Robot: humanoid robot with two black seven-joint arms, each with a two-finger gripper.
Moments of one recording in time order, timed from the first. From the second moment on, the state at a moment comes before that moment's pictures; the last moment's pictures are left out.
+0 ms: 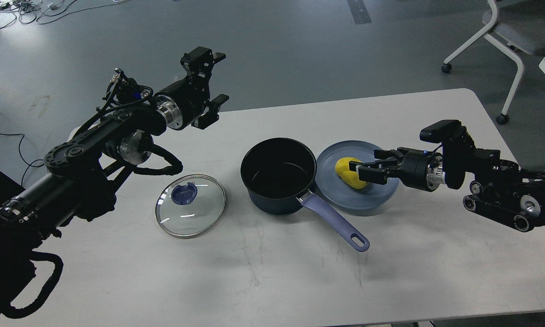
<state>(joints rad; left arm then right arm) -1.03 0.31 -0.42 -0.82 0.26 -0.15 -0.04 0.85 -0.45 0.04 0.87 -1.48 -0.08 0.40</state>
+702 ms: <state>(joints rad) -0.97 0.34 -0.43 -0.82 0.31 -0.14 -0.15 0.91 -0.34 -0.09 0.74 -1.55 -0.09 0.42</state>
